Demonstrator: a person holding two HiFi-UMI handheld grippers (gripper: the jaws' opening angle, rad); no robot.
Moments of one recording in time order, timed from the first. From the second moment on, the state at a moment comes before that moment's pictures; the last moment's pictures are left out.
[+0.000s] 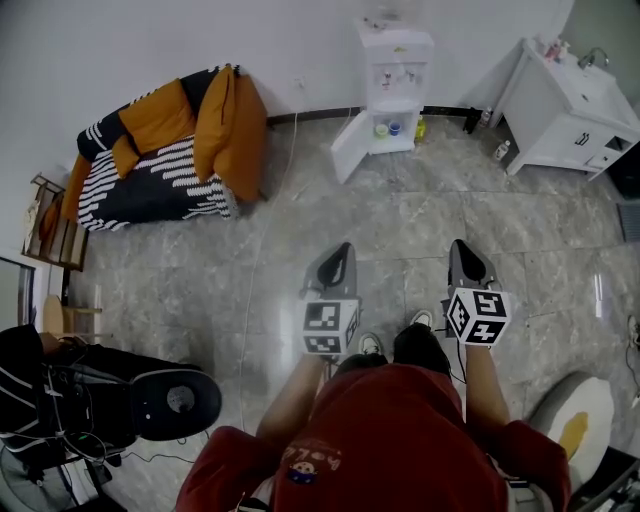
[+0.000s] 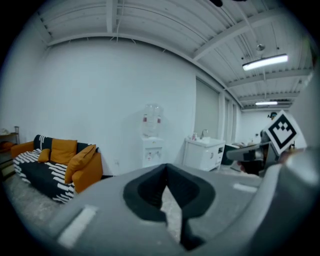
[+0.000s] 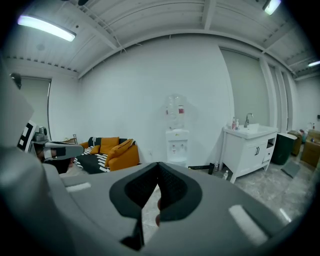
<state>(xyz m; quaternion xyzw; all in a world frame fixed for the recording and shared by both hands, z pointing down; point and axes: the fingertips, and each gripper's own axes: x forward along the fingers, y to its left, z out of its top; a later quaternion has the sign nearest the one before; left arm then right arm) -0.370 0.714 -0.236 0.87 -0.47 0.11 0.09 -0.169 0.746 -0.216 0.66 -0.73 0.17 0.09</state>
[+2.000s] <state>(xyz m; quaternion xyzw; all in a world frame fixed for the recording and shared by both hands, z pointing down) -0.074 0.368 -0.246 0.85 -0.51 0.12 0.06 0.136 0.402 -0.193 0.64 -0.74 0.22 0.04</state>
